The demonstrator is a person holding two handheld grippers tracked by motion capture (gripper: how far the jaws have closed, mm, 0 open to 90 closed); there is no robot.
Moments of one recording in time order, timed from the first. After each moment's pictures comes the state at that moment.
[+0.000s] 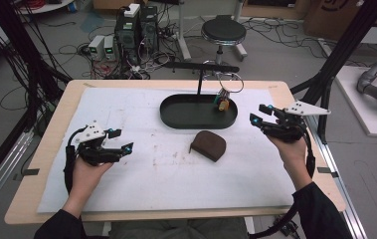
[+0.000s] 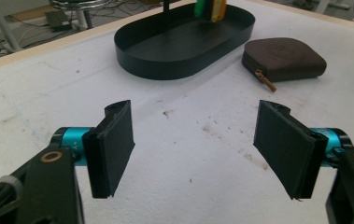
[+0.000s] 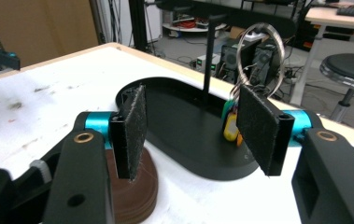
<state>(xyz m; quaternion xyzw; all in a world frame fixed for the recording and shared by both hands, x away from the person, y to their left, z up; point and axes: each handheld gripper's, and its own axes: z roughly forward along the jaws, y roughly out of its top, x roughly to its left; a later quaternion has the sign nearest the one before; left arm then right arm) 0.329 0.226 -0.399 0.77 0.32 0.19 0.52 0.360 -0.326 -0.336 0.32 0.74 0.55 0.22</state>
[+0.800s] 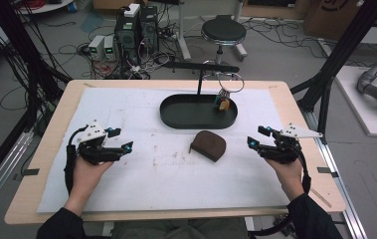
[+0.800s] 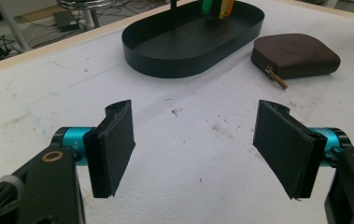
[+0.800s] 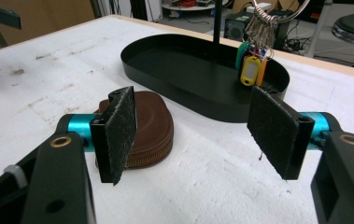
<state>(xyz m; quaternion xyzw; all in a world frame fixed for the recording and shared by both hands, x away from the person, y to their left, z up) 0.333 0.225 -0.401 0.77 0.32 0.21 0.51 0.336 -0.330 -0.390 0.35 0.75 0.53 0.20</state>
